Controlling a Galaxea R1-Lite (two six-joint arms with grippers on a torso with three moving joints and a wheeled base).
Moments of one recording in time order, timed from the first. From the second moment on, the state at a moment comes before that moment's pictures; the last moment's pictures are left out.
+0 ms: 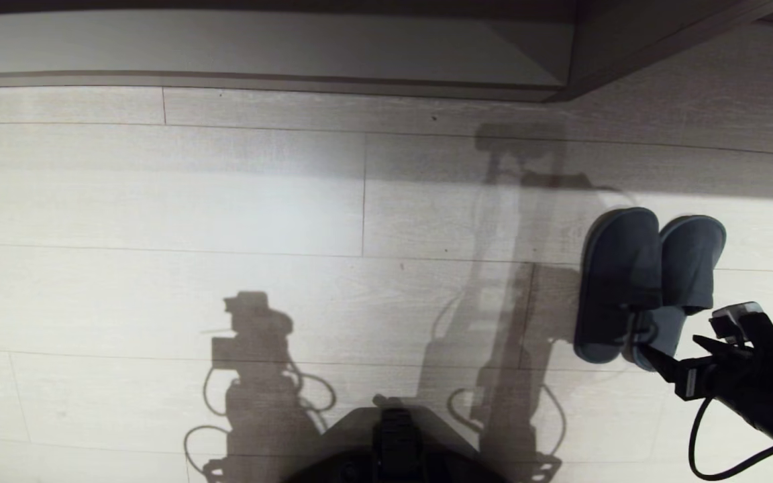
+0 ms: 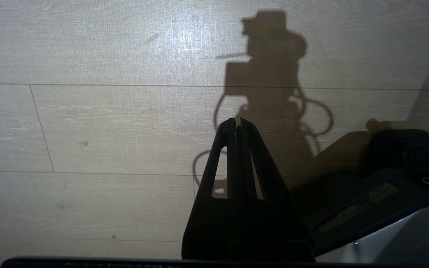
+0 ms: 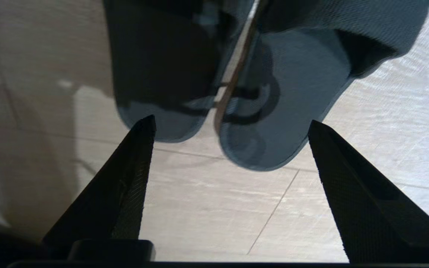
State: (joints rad) left arm 0.00 0.00 0.00 0.00 0.00 0.00; right arm -0.34 1.98 -0.16 -1.52 0.28 -0.26
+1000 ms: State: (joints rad) left arm 0.00 0.00 0.00 0.00 0.00 0.00; right arm -0.26 2.09 -0.49 -1.52 0.34 -0.18
